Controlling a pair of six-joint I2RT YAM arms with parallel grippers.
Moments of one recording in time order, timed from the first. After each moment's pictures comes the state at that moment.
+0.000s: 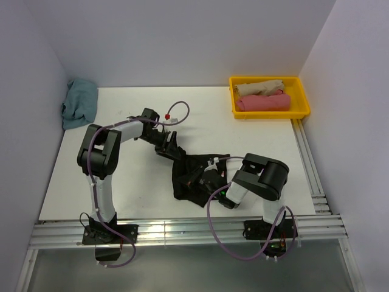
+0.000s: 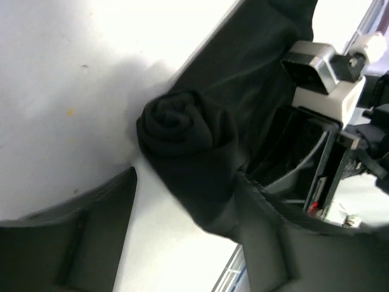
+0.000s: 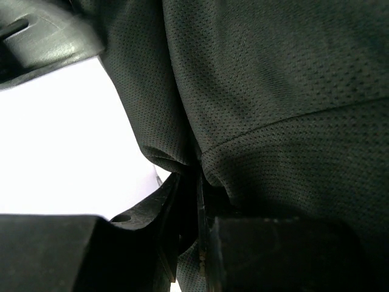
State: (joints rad) left arm -0.33 2.04 1.31 -0.56 0.88 0.01; right arm 0.99 1.89 0.38 1.10 0.12 1.59
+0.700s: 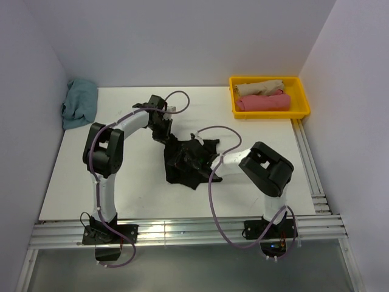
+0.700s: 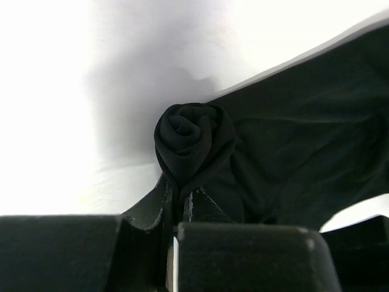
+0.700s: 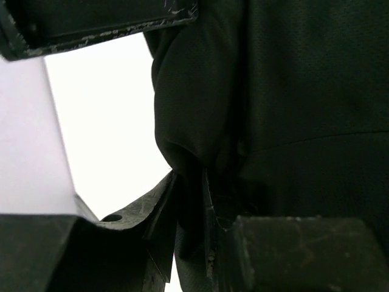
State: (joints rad) left arm -0.38 2.09 1.57 -0.70 0.33 -0.16; right arm 0.87 1.86 0.86 0.40 0.03 1.19
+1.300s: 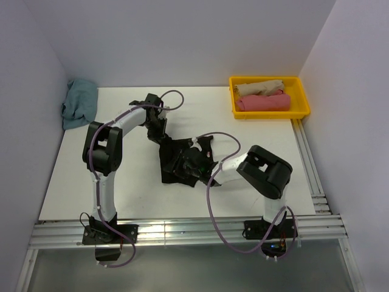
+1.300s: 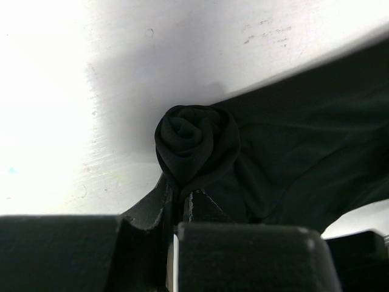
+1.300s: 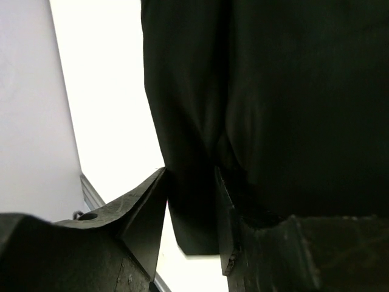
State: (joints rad) left arm -0.34 2.12 1.62 -0.79 0.25 -0.20; right arm 0.92 1.87 0.80 0.51 0.00 1.20
